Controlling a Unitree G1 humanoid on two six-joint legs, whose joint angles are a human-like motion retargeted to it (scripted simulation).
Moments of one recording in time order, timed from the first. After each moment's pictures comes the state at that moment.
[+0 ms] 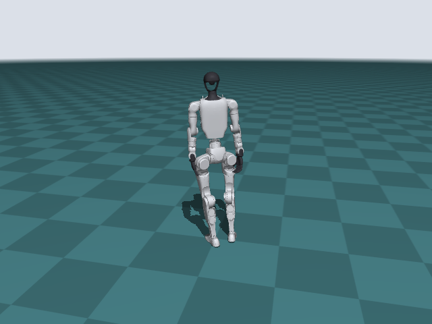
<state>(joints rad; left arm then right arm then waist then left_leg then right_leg) 0.04 0.09 0.31 1.61 0.32 0.10 -0.20 0.00 -0.11 0.06 1.58 -0.33 0.11 0.25 -0.34 0.01 -0.22 -0.08 -0.11 -0.04 -0.01 -0.05 0.04 -0.06 -0.09 -0.54 0.00 0.08 0.03</state>
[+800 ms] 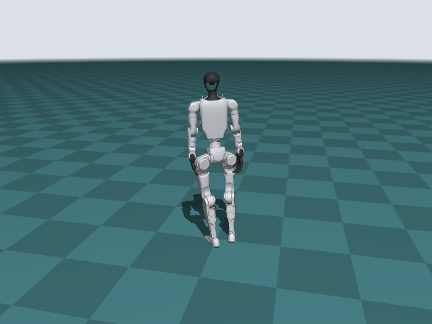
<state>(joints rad) 0.03 0.09 0.31 1.61 0.31 0.10 -0.20 0.00 -0.11 0.06 1.58 -0.33 0.11 0.26 -0.34 0.01 -0.21 -0.07 -0.11 -0.03 0.00 -0.06 0.04 -0.06 -0.09 -0.54 0.00 0.08 0.03</state>
